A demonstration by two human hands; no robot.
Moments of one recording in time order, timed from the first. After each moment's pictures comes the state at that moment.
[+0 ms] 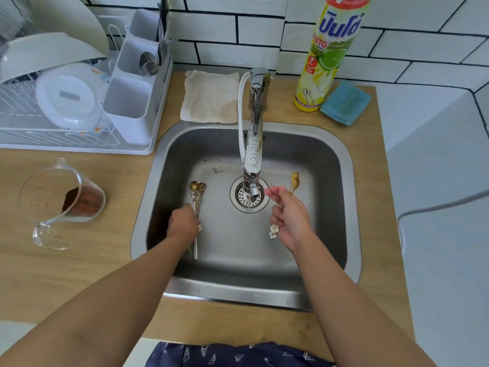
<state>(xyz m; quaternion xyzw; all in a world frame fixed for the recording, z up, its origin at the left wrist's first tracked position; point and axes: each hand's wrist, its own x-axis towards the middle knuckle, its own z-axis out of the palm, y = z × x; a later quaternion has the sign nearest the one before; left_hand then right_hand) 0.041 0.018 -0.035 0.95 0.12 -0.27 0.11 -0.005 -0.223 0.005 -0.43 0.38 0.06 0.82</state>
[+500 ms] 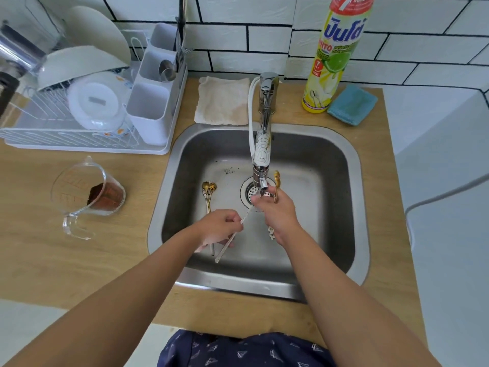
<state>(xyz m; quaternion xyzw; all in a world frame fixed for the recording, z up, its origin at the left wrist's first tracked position) 0.014 -0.012 0.023 0.78 0.05 -0.44 0.44 -0.001 -0.183 0.000 -0.59 0.32 0.10 0.73</state>
